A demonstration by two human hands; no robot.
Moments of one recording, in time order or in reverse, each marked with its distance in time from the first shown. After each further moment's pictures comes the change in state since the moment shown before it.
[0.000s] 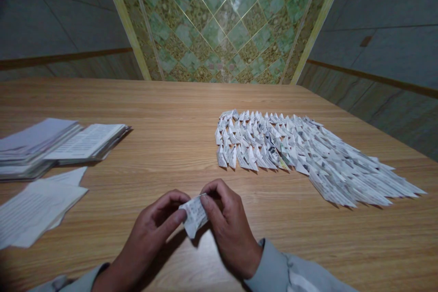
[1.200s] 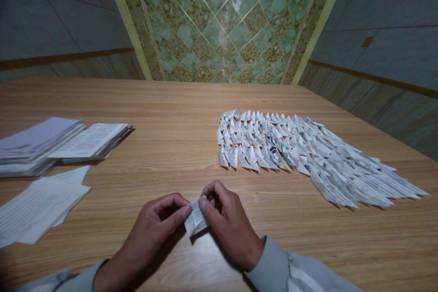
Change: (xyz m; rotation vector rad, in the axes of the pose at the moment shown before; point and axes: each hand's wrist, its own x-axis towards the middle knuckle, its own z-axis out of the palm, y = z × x) left_hand 0.006 -0.003 0.000 -0.044 0.010 -0.139; right_hand 0.004 0.000 -0.002 -0.123 -0.112 0.040
